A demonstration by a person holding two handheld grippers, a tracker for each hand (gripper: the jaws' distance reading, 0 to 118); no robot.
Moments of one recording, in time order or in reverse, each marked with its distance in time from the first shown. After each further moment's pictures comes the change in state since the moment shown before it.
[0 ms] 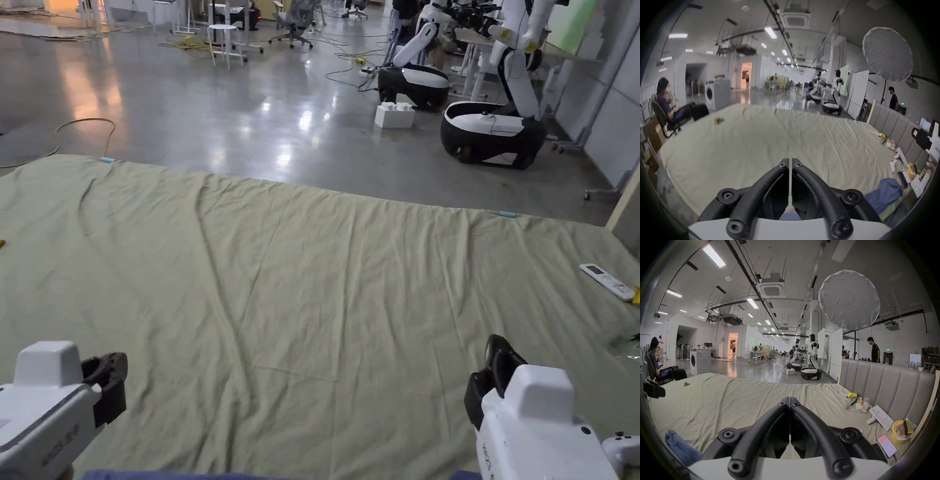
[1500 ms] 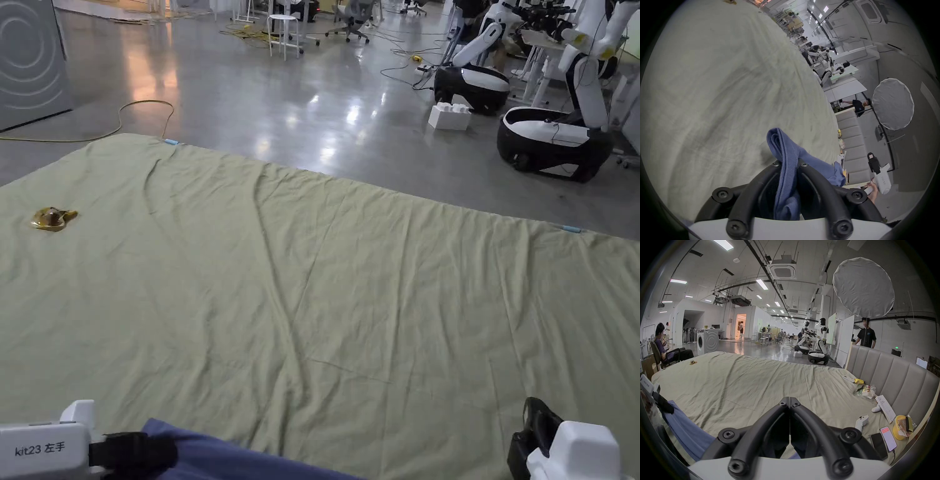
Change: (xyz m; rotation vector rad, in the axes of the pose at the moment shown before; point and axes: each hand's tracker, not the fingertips) left arm -0.167 -0.100 -0.094 -0.477 -0.467 0.598; right arm -0.020 -0.033 0.001 -0.183 0.088 0.059
